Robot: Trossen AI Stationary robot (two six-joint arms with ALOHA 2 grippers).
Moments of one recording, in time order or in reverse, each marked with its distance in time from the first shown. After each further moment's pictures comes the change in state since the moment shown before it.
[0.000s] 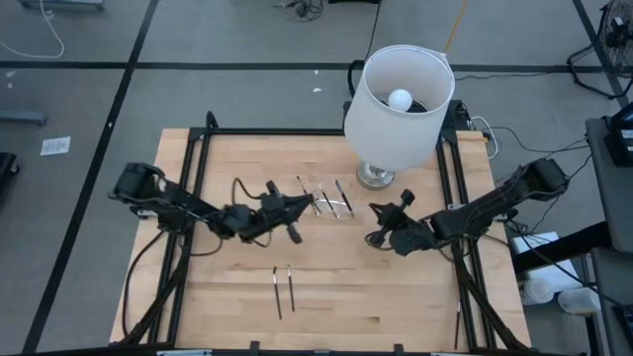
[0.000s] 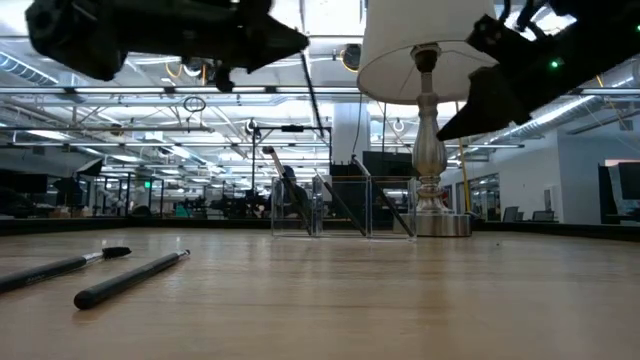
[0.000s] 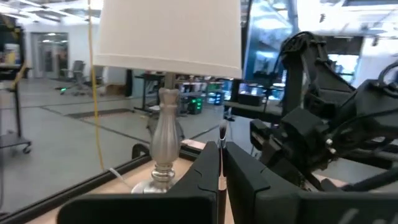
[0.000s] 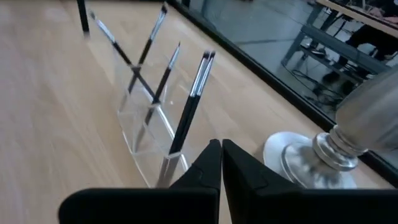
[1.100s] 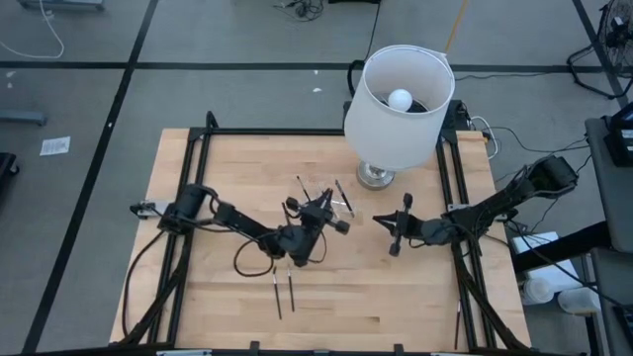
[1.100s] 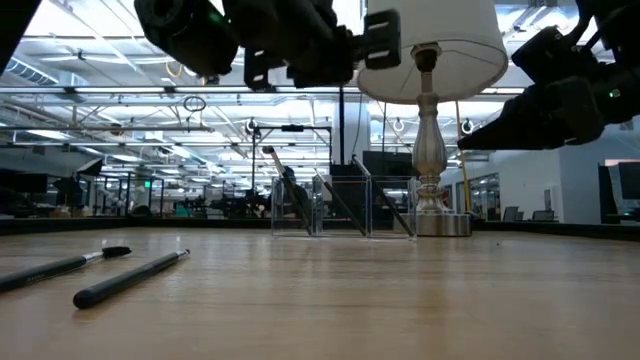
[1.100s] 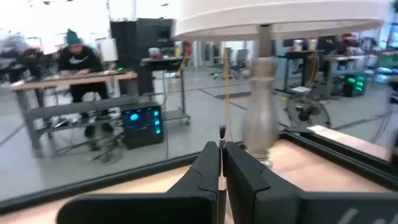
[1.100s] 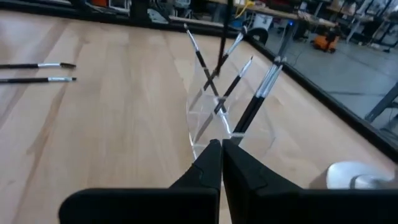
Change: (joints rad) left arm -0.041 0.485 0.618 -0.062 -0.700 0.270; right arm 0.008 -0.157 -0.389 0.654 -0.290 -0.375
